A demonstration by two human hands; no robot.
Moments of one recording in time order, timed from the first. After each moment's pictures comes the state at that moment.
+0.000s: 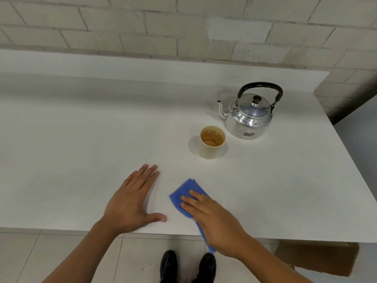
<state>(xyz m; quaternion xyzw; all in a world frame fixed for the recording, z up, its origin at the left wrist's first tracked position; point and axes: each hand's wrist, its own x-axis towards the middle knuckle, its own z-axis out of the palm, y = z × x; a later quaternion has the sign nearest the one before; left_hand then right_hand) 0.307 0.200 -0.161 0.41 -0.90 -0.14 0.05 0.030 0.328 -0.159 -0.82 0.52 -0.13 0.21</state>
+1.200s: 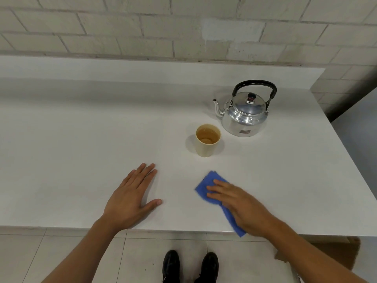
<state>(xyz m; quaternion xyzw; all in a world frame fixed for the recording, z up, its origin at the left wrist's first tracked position) 0.306 0.202 -0.157 0.42 -0.90 -0.12 0.04 -0.053 0.329 -0.148 -0.79 0.55 -0.15 0.24</state>
